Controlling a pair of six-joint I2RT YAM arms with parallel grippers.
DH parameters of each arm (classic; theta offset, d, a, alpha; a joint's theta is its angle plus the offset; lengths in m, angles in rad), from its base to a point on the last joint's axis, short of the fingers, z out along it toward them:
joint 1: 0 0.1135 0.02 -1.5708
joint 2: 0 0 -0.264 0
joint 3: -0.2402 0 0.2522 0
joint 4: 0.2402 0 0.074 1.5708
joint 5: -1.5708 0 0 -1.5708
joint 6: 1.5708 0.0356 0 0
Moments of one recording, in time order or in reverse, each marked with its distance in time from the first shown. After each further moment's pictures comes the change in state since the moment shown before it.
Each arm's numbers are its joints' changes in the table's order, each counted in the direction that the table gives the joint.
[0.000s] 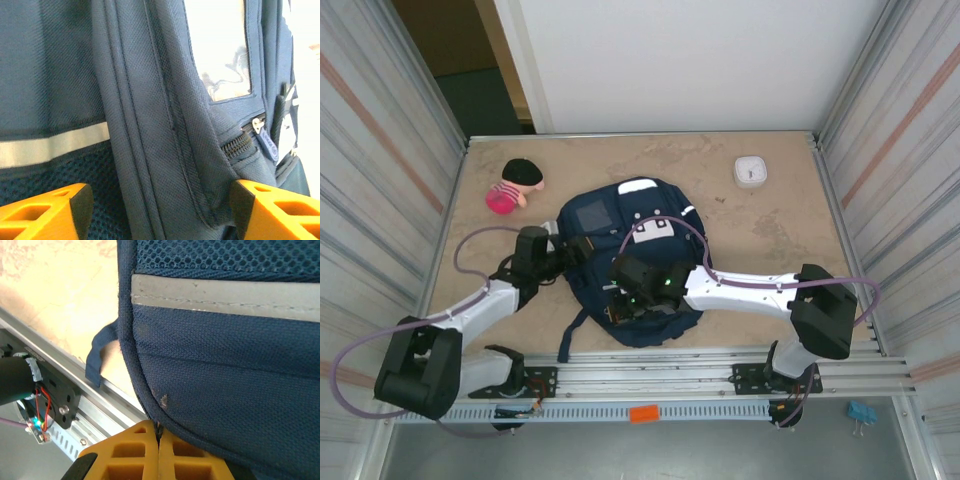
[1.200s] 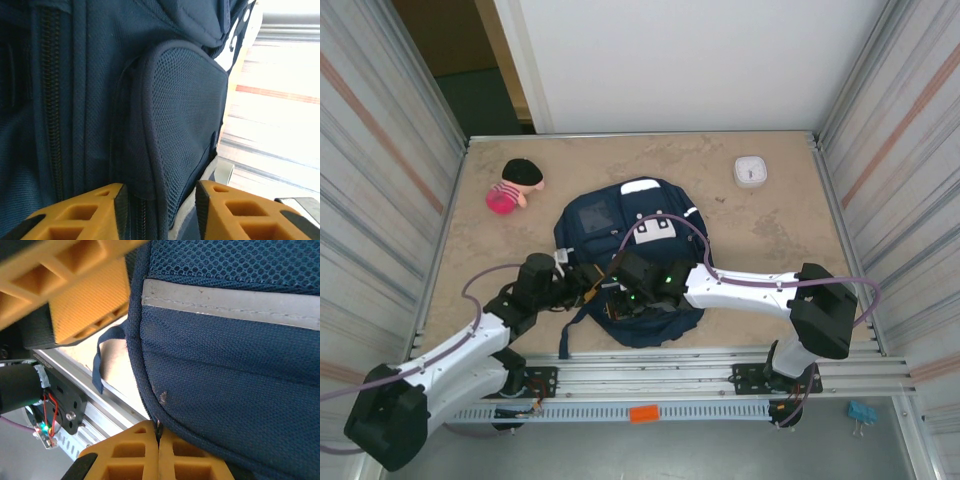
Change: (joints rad) left arm -0.233 -0.307 0.158 0.076 -0.122 -0.565; right arm -0.020 0.001 -0.001 -0.023 0.009 0.000
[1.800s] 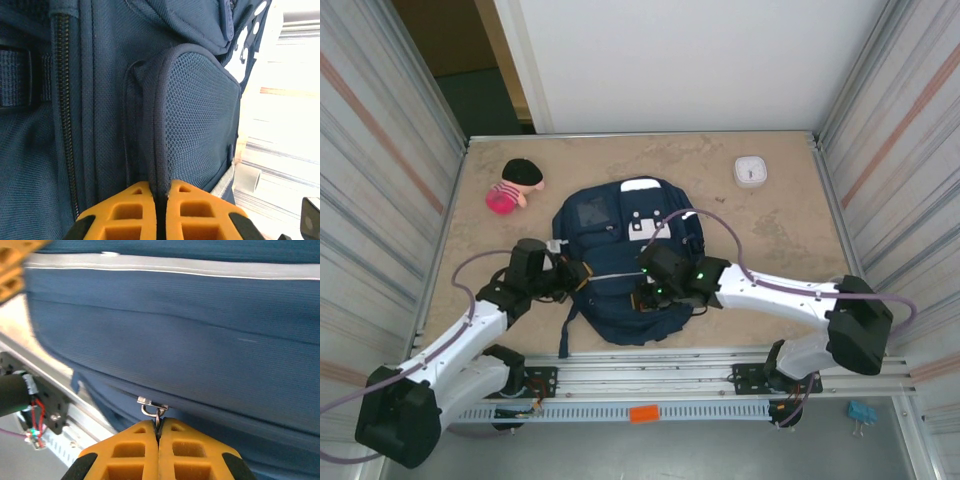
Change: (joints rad) left arm 0.171 0.035 -0.134 0.236 -0.061 0.259; right arm -0.111 -0.203 0.145 0.068 -0.024 -0.022
